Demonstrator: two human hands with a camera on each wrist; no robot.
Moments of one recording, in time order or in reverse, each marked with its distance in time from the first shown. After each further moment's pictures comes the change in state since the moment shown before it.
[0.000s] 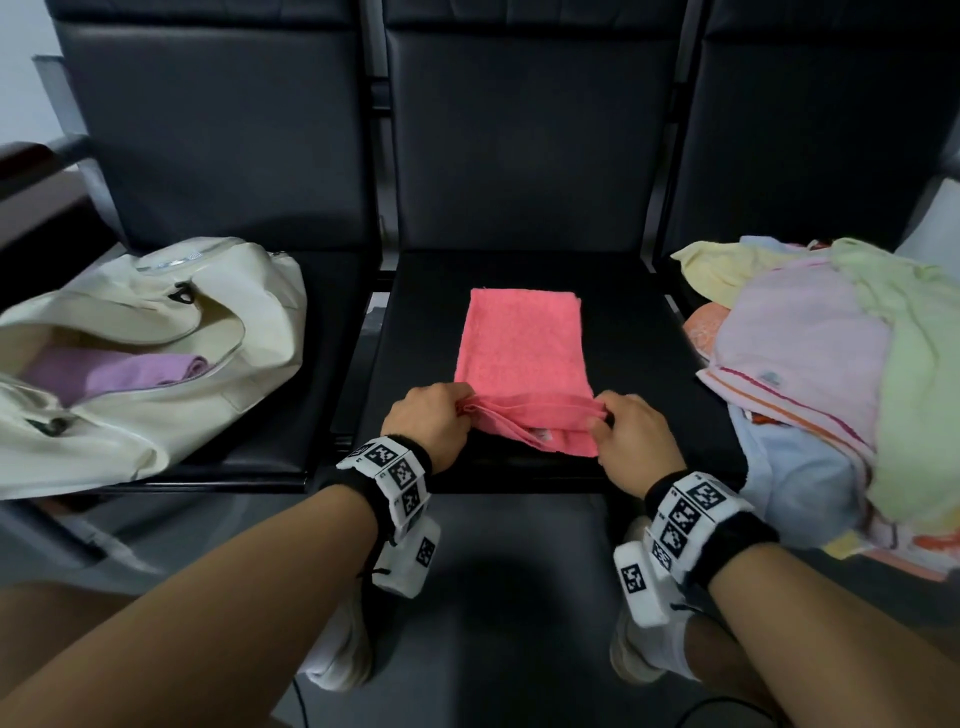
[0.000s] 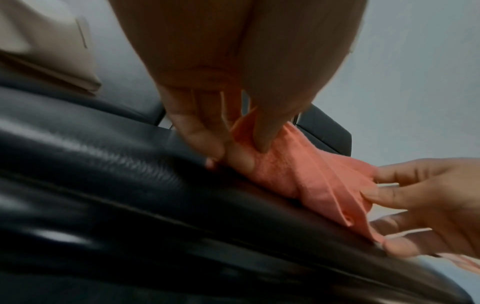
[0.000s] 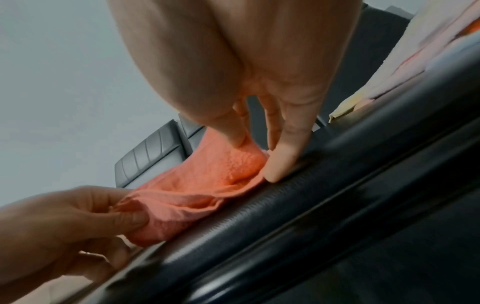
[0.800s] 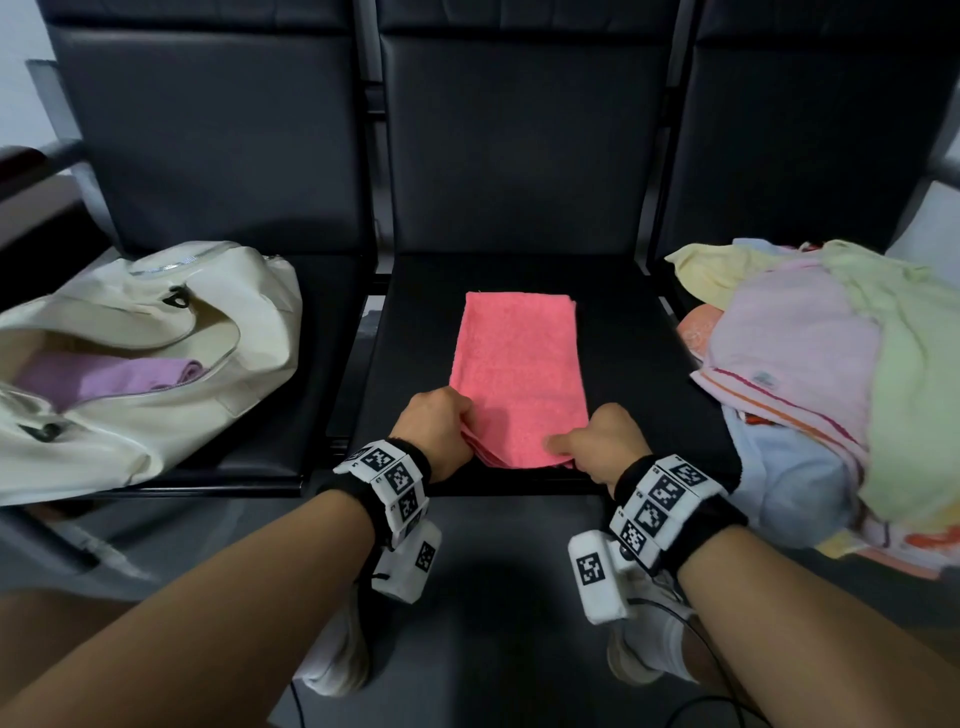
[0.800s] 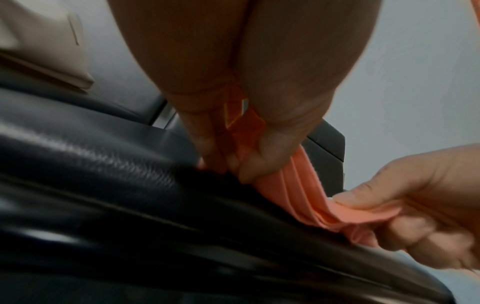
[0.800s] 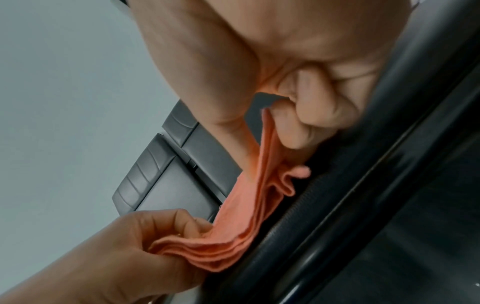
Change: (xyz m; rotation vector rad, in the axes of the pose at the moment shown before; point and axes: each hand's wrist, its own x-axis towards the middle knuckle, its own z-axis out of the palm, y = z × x) left_hand -0.002 0.005 0.004 -0.031 -0.041 0.021; right_hand 0.011 -0.023 0.015 0.449 -0.152 0.444
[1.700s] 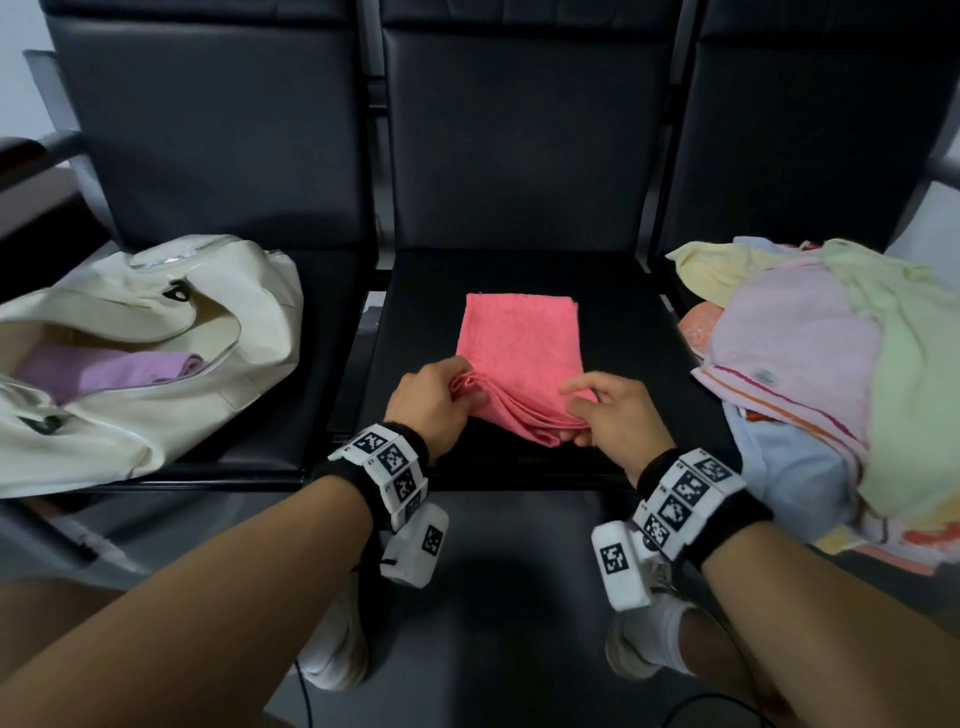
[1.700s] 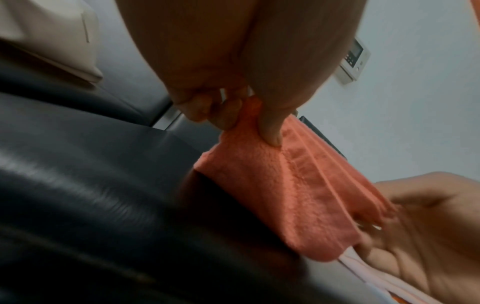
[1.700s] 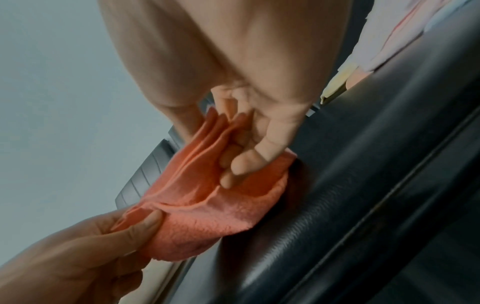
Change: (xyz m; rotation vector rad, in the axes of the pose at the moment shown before) left_hand -0.002 0.005 -0.016 -0.208 0.159 0.018; right_hand -0.009 -0.005 -0.016 0.240 0.016 -0.332
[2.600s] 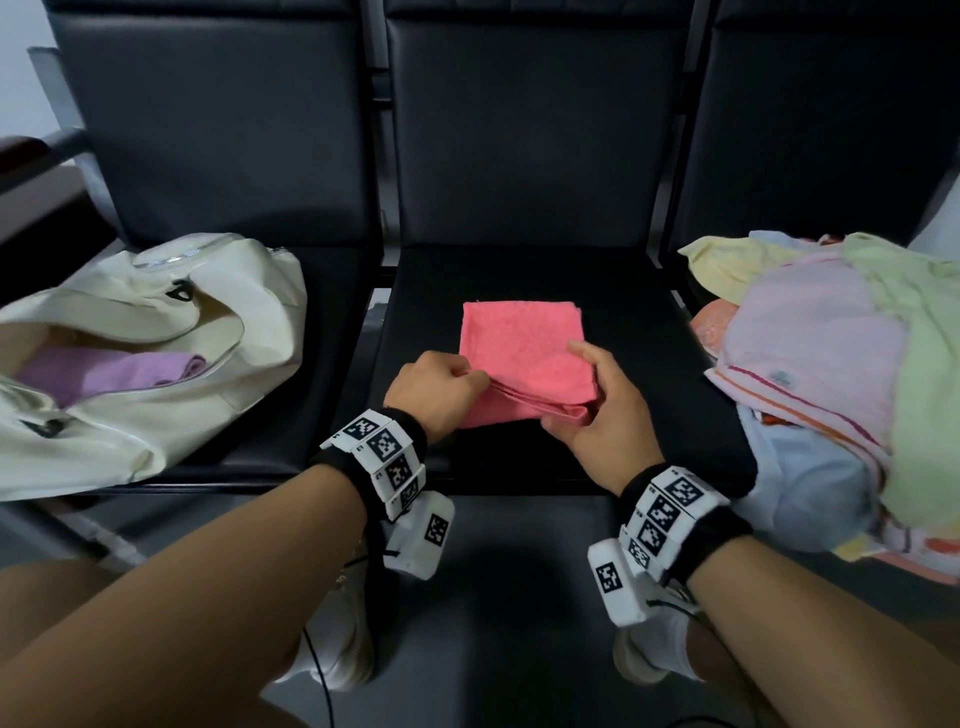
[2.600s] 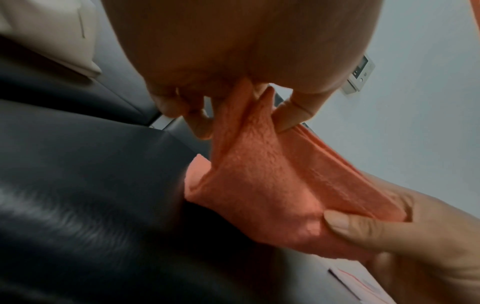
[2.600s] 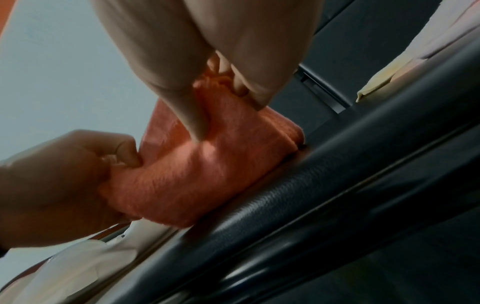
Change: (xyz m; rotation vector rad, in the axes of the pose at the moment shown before) left_hand 0.006 0.018 -0.016 -0.104 -0.048 -0.170; right_hand -0.005 0.008 0.016 -0.050 0.046 -0.319
